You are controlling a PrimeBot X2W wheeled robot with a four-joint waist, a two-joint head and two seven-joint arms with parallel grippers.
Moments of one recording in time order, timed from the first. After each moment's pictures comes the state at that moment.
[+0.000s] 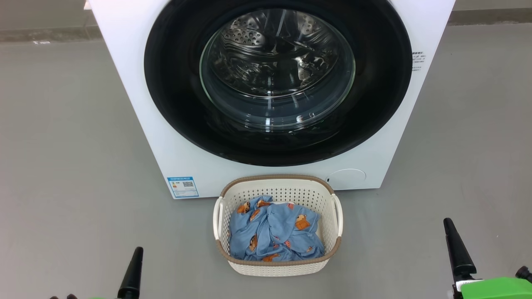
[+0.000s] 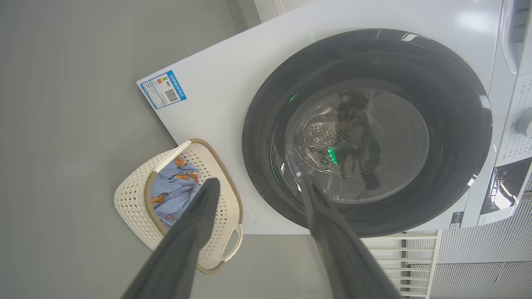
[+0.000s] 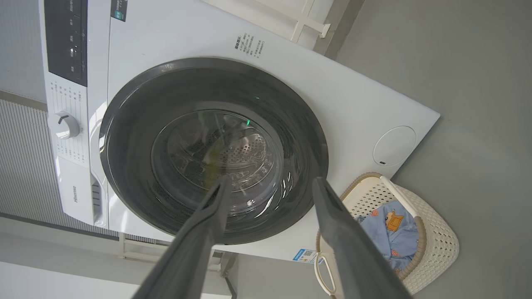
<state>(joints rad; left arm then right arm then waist) 0.00 0.01 -0.01 0.30 -1.34 -0.12 -0.01 0.02 -0.06 -0.11 0.20 1.30 0.13 -0.02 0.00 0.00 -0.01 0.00</state>
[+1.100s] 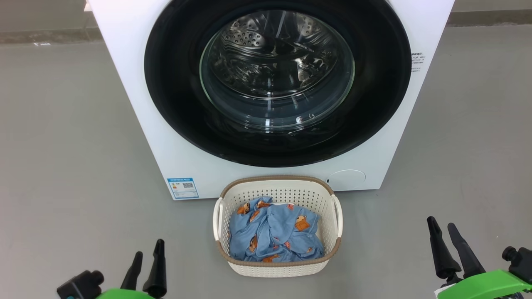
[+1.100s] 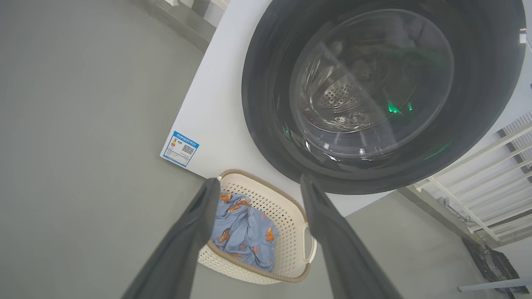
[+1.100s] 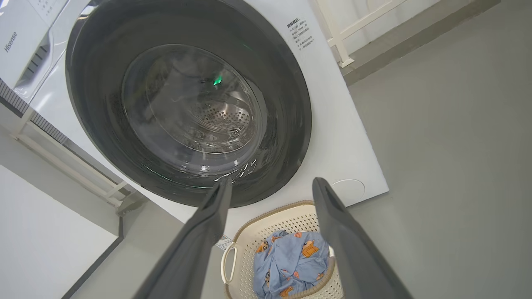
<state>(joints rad) -0.01 0.02 -0.10 0.24 -0.77 -0.08 -0.11 0.03 -0.14 -0.04 0.17 0.75 0.13 -0.11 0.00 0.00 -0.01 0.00</state>
